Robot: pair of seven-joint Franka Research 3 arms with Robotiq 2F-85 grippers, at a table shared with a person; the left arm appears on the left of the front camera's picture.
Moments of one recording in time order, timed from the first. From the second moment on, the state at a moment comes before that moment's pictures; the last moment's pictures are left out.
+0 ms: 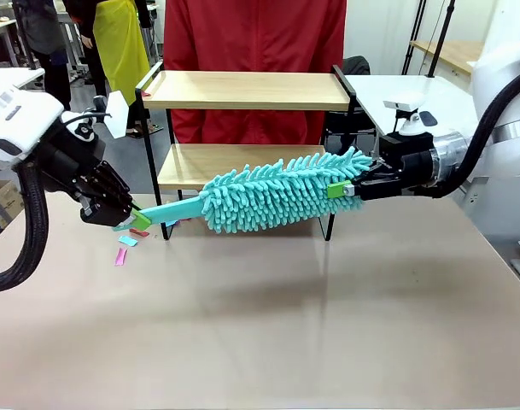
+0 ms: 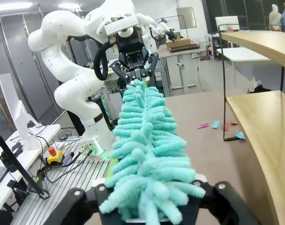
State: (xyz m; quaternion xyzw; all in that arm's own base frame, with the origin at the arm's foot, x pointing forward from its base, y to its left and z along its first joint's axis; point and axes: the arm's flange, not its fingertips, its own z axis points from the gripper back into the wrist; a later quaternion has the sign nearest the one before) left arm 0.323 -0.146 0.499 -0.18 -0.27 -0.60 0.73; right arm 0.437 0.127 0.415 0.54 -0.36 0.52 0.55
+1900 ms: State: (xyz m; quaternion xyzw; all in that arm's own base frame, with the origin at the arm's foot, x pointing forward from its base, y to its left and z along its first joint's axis) left arm 0.322 -0.105 0.532 -0.27 -0.34 -0.54 0.72; right arm 0.441 0.125 0.413 0.54 -0.36 0.54 0.54
